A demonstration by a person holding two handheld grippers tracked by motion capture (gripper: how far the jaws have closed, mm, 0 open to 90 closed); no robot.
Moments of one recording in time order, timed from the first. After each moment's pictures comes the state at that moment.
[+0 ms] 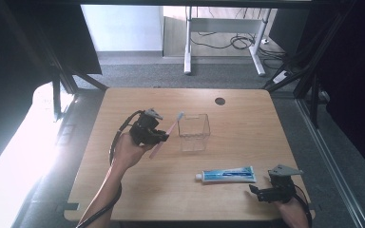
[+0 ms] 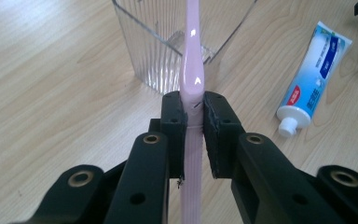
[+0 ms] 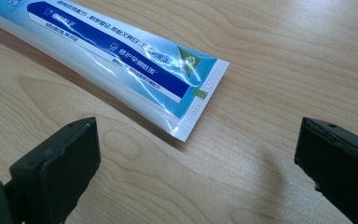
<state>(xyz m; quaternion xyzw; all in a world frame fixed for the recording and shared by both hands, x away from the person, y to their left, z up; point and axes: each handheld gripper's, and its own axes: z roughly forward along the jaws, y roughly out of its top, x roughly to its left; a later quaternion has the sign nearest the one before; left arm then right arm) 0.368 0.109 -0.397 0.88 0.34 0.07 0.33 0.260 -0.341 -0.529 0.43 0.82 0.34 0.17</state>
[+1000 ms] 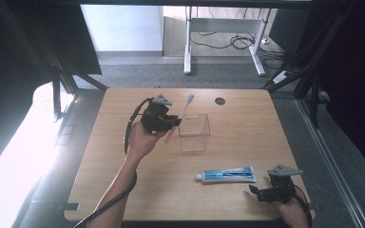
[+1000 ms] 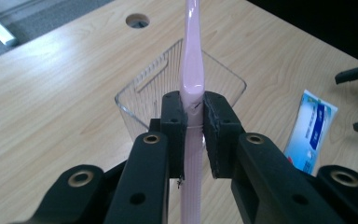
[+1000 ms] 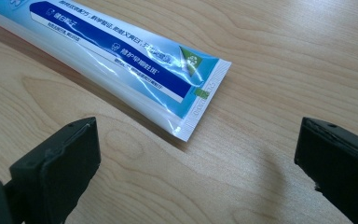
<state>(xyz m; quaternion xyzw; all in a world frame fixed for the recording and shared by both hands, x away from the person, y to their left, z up) 0.390 0.081 -0.375 0.84 0.34 0.10 0.41 0.260 -0.341 -0.529 0.43 0.82 0.34 0.17</state>
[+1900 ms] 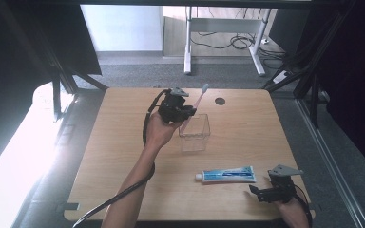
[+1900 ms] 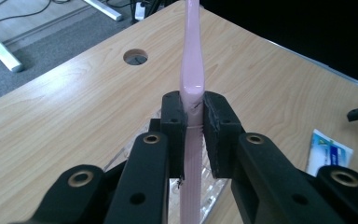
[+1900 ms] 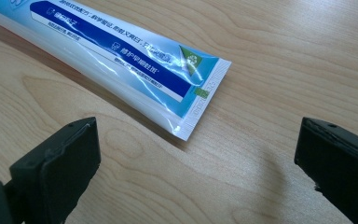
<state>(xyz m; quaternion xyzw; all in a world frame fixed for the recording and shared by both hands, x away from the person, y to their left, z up) 0.420 0.036 -0.374 0.83 0.33 0.13 0.43 0.260 -0.342 -0.529 0.43 0.82 0.34 0.17</state>
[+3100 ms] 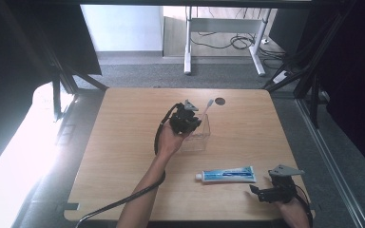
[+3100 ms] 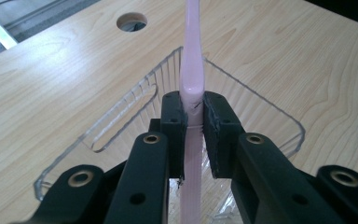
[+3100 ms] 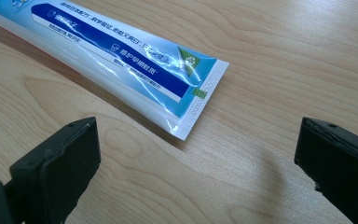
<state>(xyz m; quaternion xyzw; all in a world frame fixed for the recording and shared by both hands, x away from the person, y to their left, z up) 0.431 0.006 -0.443 0.85 0.33 0.14 0.39 0.259 -0.344 -0.529 0.43 0.82 0.34 0.17</state>
